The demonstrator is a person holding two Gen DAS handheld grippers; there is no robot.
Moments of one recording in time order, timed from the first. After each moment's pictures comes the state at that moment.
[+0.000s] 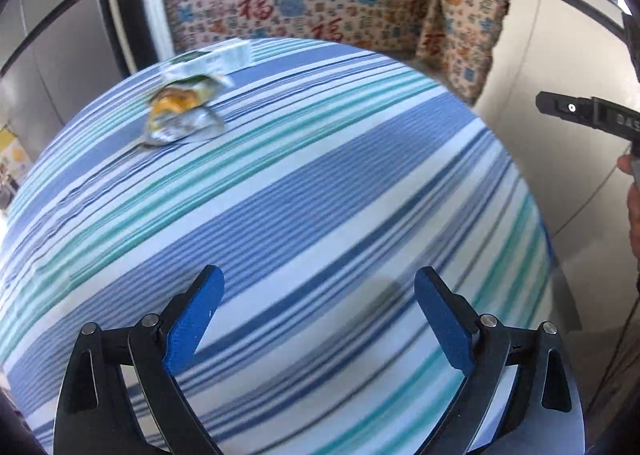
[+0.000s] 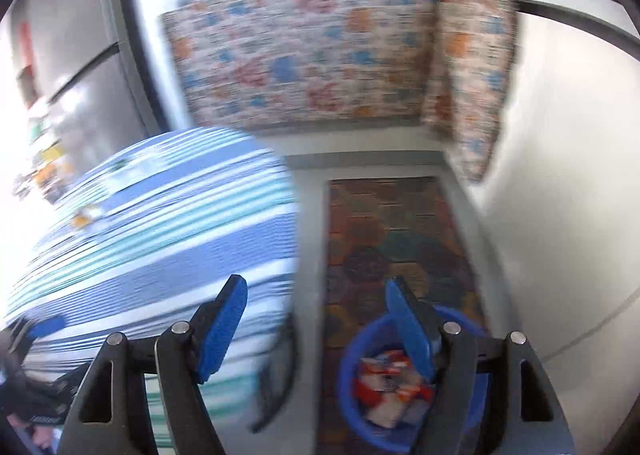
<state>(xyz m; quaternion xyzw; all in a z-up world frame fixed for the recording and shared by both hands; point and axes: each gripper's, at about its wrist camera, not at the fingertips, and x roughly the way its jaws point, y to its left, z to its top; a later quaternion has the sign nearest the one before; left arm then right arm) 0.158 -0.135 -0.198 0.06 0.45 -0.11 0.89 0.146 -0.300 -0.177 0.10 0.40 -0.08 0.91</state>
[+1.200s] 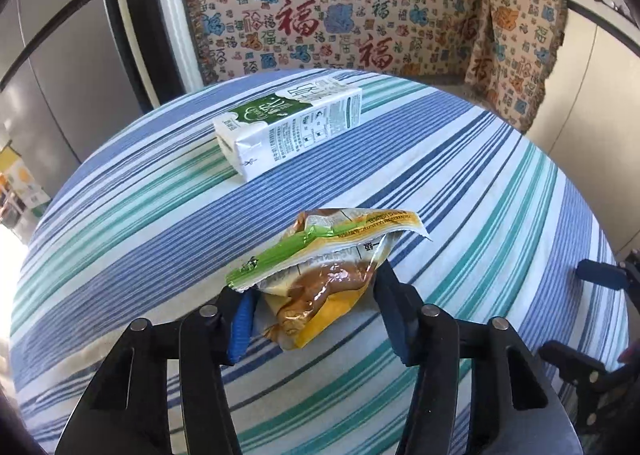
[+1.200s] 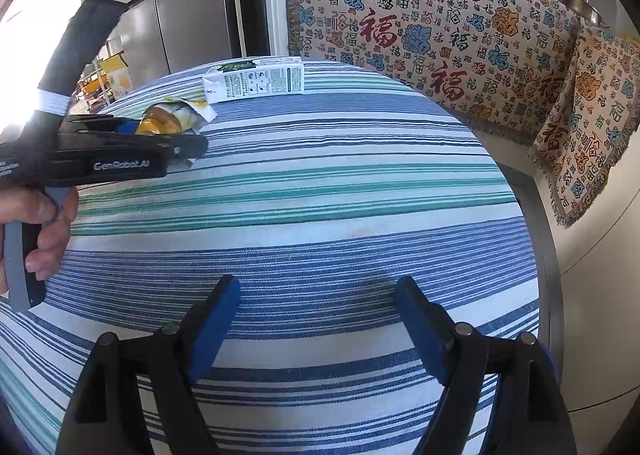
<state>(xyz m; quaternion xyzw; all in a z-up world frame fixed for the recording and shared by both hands) 0.288 -0.070 -0.196 0.06 0.42 -0.10 0.90 0.227 -0.184 -0.234 0.01 0.45 -0.01 0.89</state>
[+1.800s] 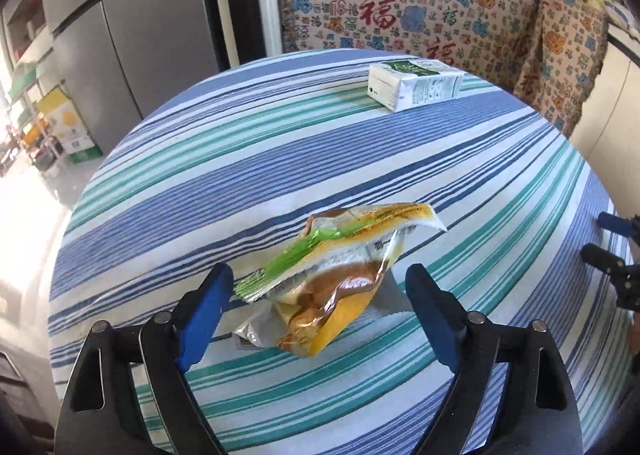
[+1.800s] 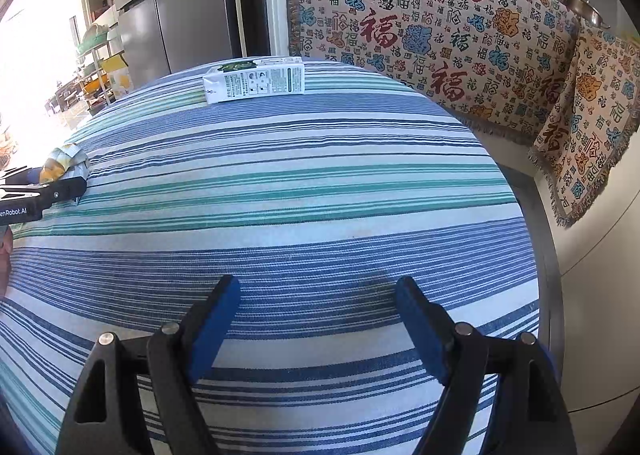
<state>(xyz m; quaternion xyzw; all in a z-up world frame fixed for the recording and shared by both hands) 0.218 0.032 -0.200 0.03 0.43 -0.01 0.90 0.227 -0.184 -0.234 0.01 0.45 -0.02 0.90</state>
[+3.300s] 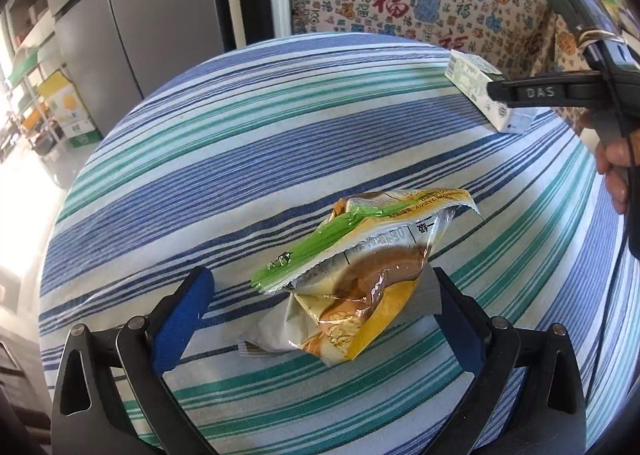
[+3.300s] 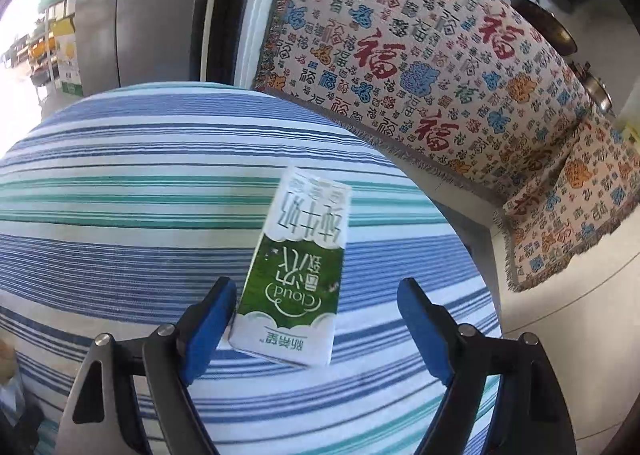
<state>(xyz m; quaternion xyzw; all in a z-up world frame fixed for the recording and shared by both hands) 0.232 0.049 -0.212 0.00 0.46 0.00 0.89 0.412 -0.135 -0.195 -0.07 0.47 -0.13 0.87</state>
